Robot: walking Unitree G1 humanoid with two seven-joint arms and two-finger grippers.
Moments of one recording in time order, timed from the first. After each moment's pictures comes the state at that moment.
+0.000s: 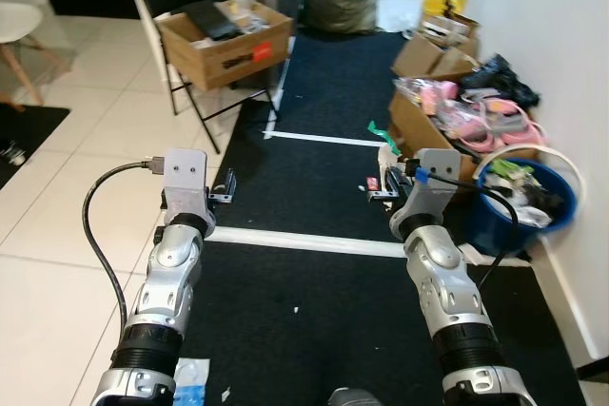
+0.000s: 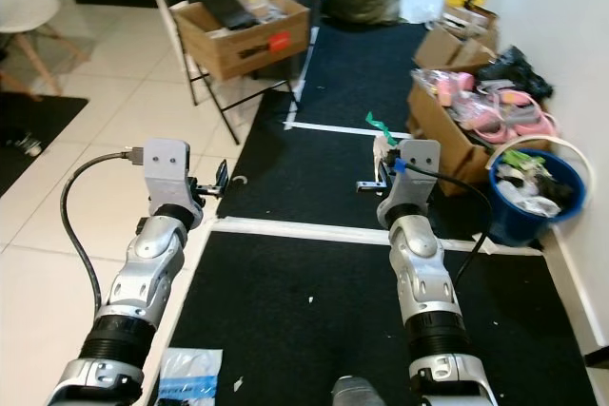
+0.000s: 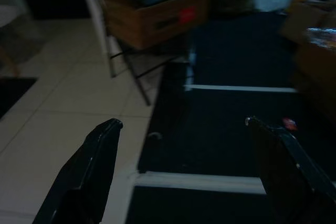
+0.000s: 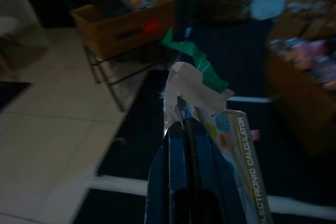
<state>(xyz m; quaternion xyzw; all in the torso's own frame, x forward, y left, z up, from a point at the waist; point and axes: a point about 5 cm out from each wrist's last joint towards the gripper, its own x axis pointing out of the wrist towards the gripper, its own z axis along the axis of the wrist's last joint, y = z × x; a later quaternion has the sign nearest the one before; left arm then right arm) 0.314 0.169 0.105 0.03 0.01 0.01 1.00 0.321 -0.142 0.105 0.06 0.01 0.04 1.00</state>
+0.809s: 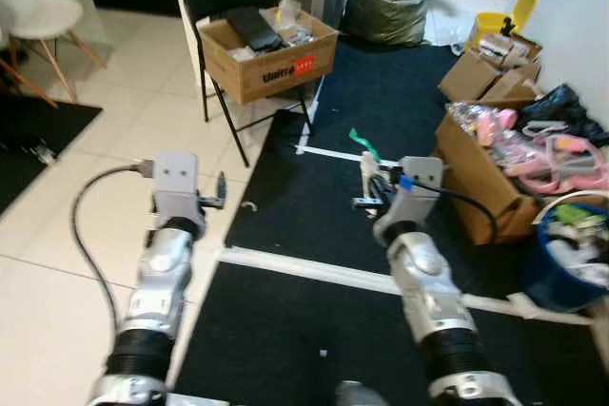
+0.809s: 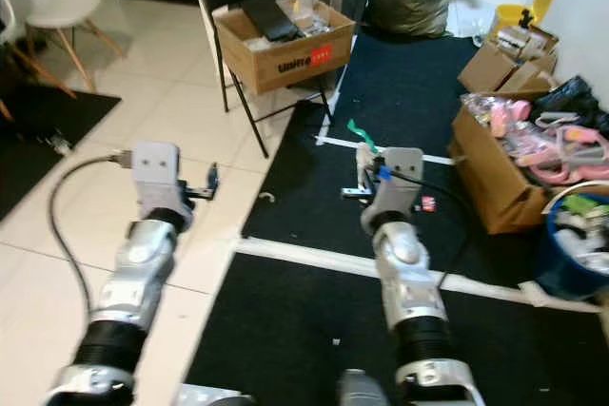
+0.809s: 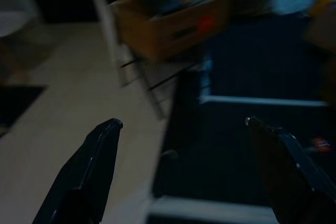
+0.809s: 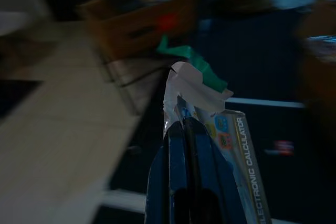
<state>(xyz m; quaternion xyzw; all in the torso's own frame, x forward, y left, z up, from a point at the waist) 0.317 0.161 0.107 0.03 0.00 0.00 1.00 0.318 -0.151 0.094 0.07 0.02 0.02 1.00</state>
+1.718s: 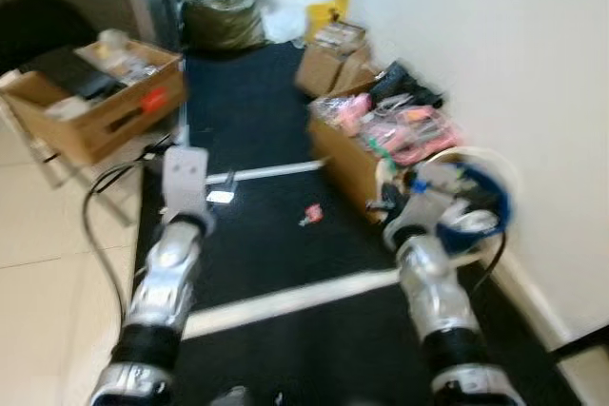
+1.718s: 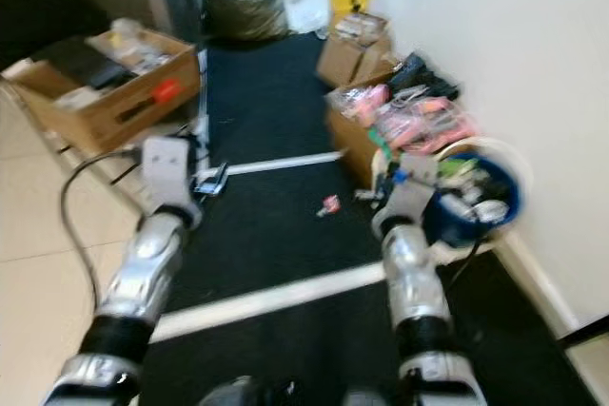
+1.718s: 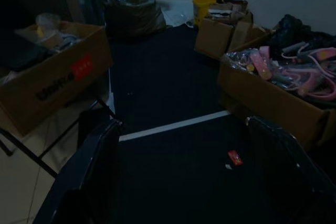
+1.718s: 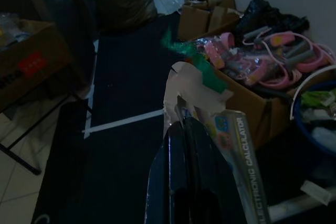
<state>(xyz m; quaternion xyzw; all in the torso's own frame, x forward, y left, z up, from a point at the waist) 0.319 0.157 0.110 0.03 0.00 -0.01 1.00 0.320 -0.158 0.090 0.09 0.03 -0.01 1.00</state>
